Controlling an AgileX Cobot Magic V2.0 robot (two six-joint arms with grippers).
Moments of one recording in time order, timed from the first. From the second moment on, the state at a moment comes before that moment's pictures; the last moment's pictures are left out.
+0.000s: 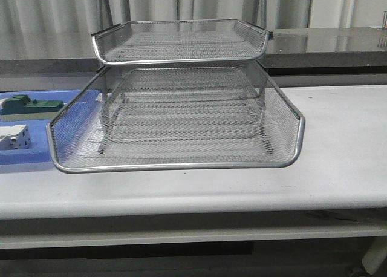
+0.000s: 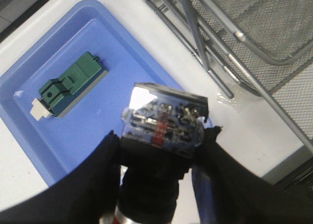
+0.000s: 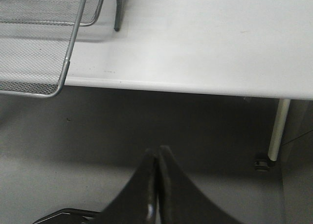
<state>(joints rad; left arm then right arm) -0.05 1.73 -1.89 -0.13 1.26 0.60 0.17 0.56 -0.86 -0.02 1.11 0.10</state>
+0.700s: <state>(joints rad) -0.46 1.69 -1.72 -0.16 1.26 0.60 0.17 0.56 -0.86 -0.02 1.11 0.10</state>
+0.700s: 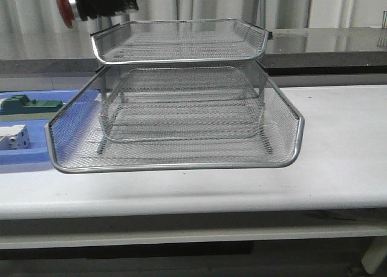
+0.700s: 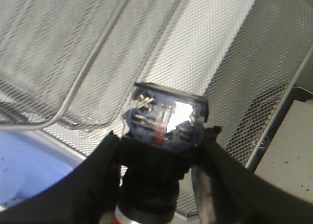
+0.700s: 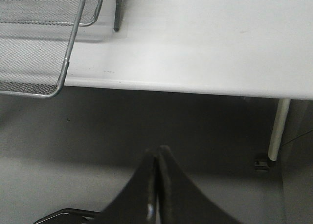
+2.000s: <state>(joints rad) -0.58 1.95 -1.72 -0.16 1.12 0.62 0.17 0.56 -0.86 -0.02 1.11 0.10</state>
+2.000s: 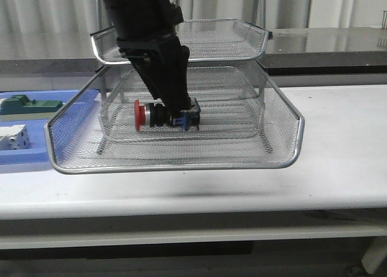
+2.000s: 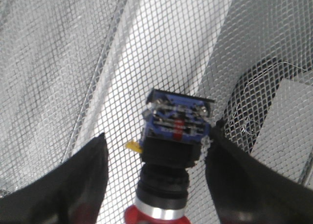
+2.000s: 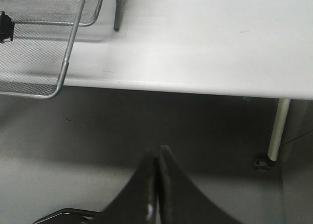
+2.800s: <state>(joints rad) -0.38 1.66 -1.62 -0.16 1.14 0.41 0.17 0.56 -0.86 -0.02 1.11 0.10</state>
